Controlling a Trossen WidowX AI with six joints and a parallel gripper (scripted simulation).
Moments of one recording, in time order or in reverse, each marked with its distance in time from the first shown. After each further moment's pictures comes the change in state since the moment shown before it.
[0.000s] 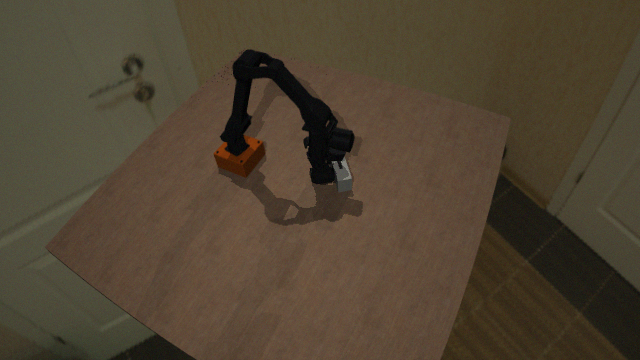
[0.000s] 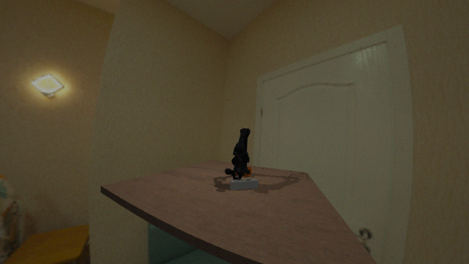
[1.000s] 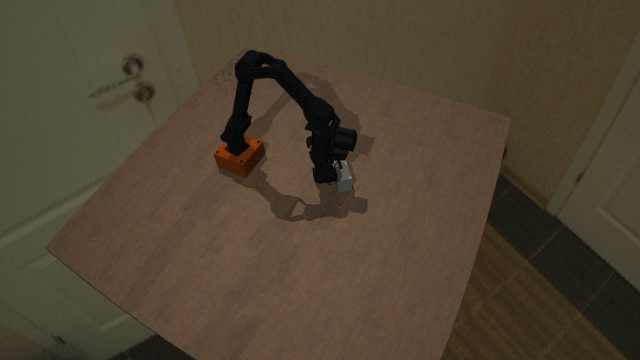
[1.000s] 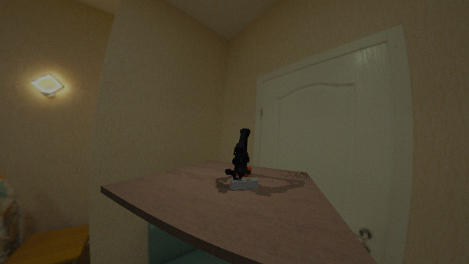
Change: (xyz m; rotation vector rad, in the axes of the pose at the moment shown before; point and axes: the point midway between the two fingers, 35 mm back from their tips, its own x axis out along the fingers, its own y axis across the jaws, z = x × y) arm -0.001 0.000 0.009 0.000 -0.001 -0.001
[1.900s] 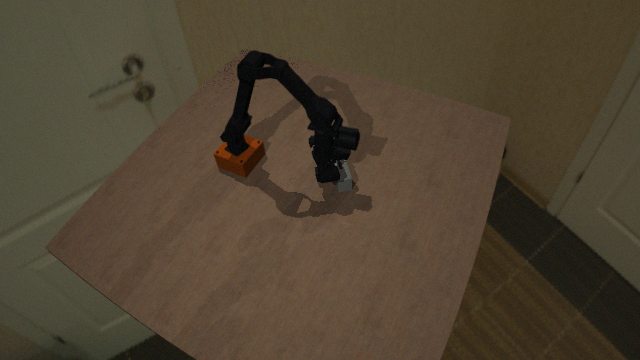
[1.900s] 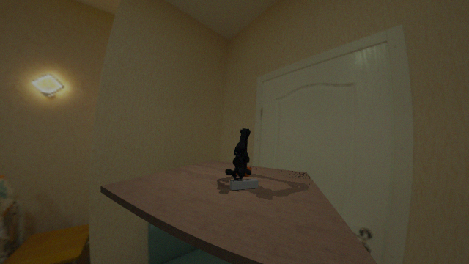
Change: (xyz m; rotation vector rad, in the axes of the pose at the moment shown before) arm -0.001 0.000 0.008 0.000 0.000 0.000
